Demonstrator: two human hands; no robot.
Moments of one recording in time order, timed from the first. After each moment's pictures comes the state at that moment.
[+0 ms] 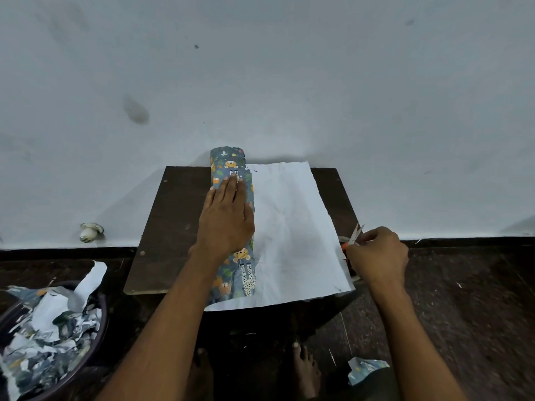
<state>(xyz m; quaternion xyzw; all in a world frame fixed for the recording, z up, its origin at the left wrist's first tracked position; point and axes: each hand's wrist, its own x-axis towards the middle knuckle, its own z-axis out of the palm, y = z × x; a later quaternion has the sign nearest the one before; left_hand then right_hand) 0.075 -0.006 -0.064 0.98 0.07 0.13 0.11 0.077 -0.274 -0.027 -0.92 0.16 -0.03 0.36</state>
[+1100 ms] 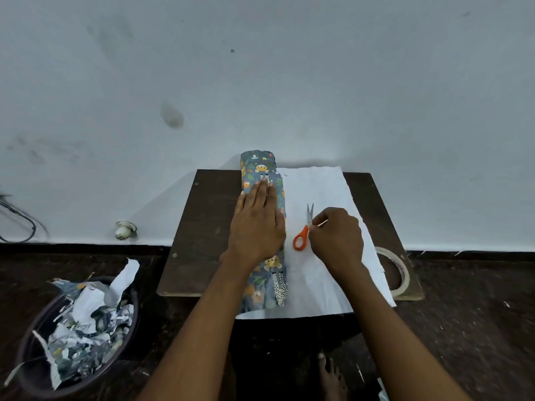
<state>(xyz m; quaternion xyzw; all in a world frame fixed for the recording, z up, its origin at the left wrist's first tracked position) 0.075 -0.006 -0.061 0.98 0.07 0.11 0.12 0.102 -0.158 -0.038 -0.94 0.00 0.00 0.35</state>
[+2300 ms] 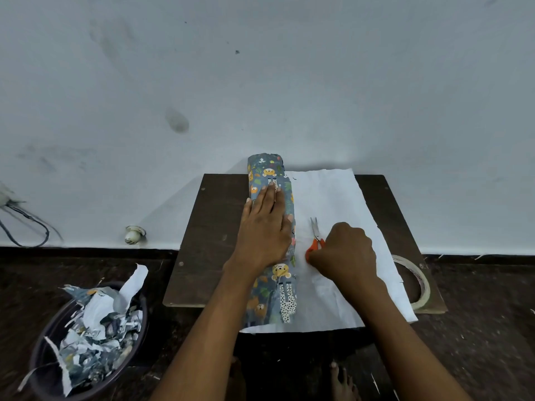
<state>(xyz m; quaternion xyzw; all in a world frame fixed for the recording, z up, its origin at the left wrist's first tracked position) 0.078 0.001 -0.057 0.98 0.06 0.06 0.16 0.092 -0.157 -0.022 -0.96 -0.02 0.11 0.24</state>
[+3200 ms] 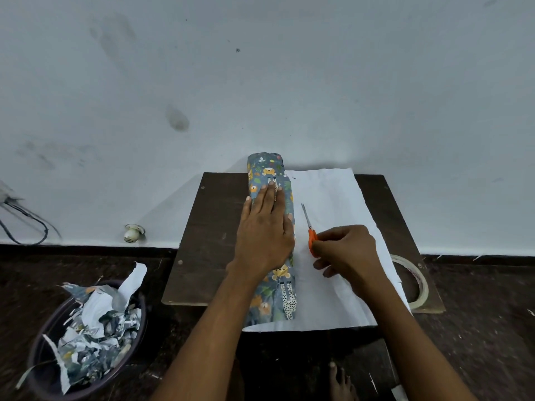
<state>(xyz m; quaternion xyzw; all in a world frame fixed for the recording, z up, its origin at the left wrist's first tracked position) 0.073 -0.007 -0.061 0.98 0.07 0.11 0.14 0.095 -0.171 -0.024 -0.82 0.04 0.20 0.53</state>
